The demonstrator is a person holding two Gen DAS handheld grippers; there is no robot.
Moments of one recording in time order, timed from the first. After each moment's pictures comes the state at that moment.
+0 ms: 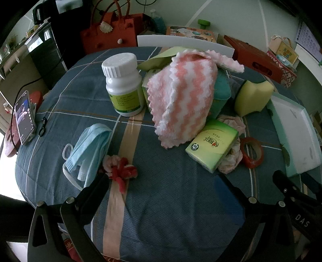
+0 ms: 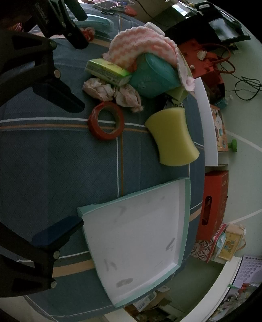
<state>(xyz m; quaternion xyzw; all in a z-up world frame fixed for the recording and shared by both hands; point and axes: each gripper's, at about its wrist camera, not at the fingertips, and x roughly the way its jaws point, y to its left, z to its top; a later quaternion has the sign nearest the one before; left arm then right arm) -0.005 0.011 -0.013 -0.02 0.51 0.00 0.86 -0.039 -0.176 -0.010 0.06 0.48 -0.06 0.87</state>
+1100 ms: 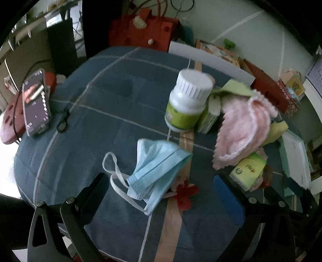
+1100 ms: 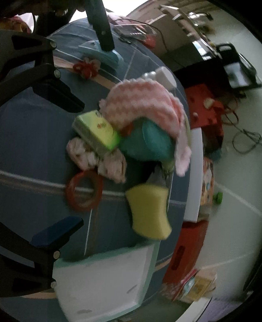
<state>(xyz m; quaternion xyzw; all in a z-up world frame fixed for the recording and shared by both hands) 0.006 0.117 -0.006 -0.10 0.53 0.01 0.84 -0.023 -0.095 0.003 0.00 0.43 0.07 0.90</state>
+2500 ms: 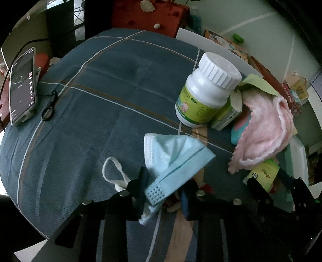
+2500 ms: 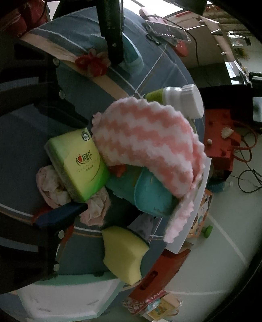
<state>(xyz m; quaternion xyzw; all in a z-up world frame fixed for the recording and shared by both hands) 0.034 0.142 -0.036 -0.14 0.51 -0.01 0.85 -0.001 -0.031 -0.019 -0.10 0.43 0.10 0.89</state>
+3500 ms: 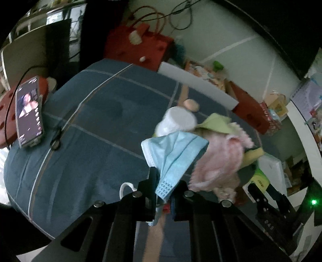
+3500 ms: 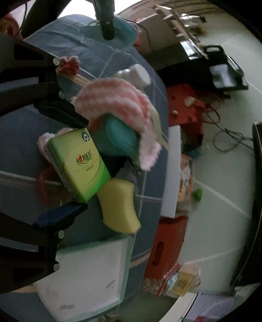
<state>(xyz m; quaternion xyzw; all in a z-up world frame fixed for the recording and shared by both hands) 0.012 0.151 0.049 -0.16 0.45 -0.05 0.88 -0.010 -0.105 0.031 0.01 0.36 0.04 0.93</state>
